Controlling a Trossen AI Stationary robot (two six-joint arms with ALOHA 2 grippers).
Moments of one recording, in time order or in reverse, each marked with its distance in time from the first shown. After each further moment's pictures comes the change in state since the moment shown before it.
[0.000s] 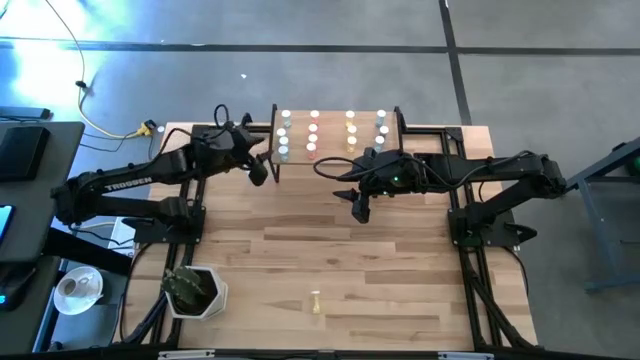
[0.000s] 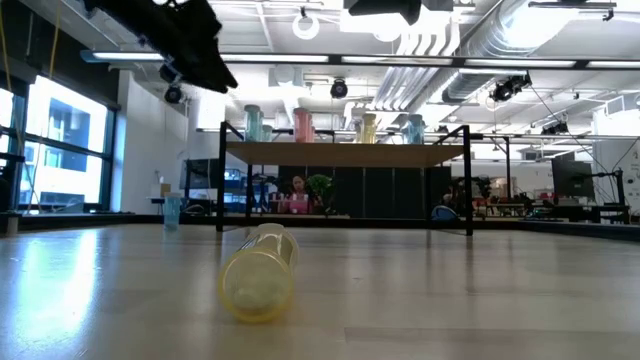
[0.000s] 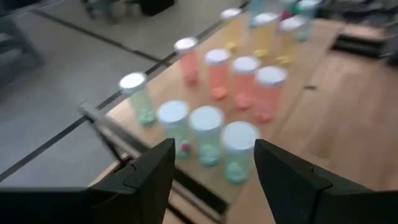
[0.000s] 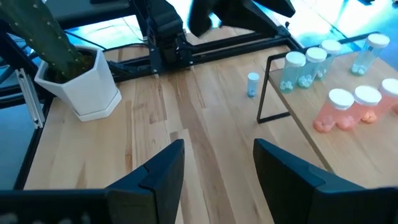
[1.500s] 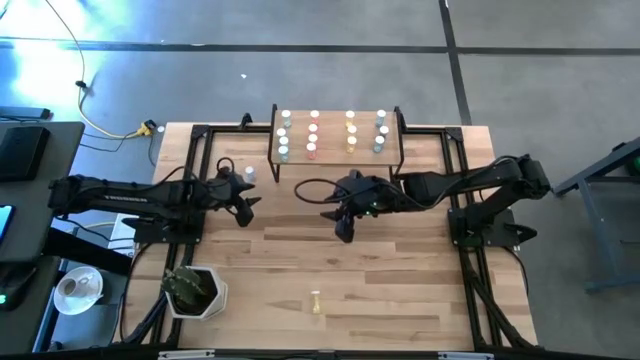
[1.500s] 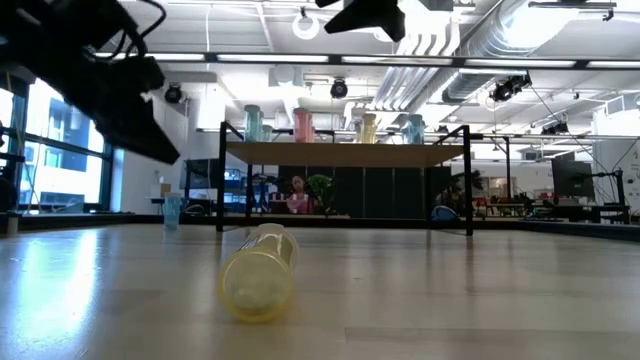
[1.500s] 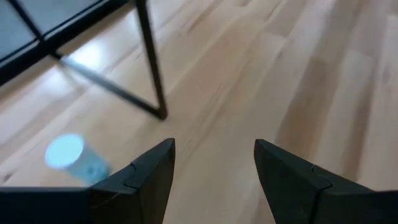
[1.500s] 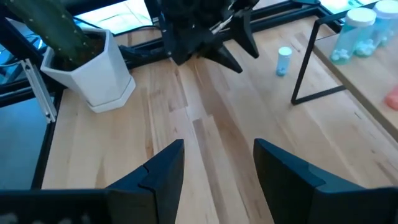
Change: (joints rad) left arm -0.293 -0.240 -0.450 -0.014 -0.051 -0.275; right arm 0.097 0.142 0.000 0.080 0.041 0.132
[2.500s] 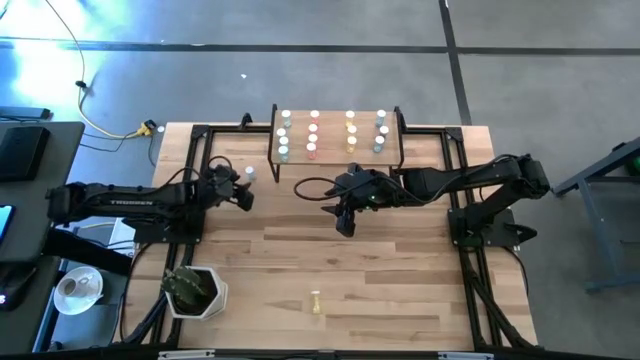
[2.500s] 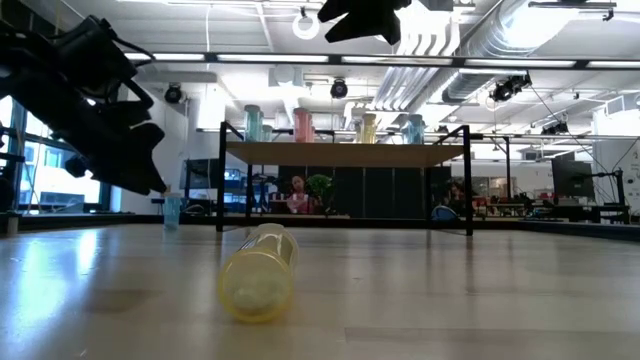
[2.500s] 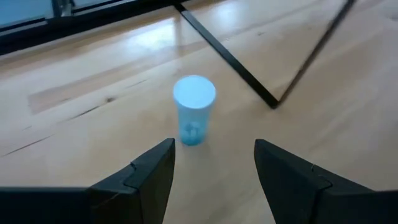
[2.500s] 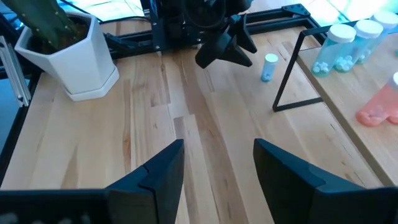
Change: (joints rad) left arm 0.140 0.026 -0.138 0.062 -0.208 -0.258; right arm -0.039 -0.001 -0.001 -0.013 -0.005 -0.128
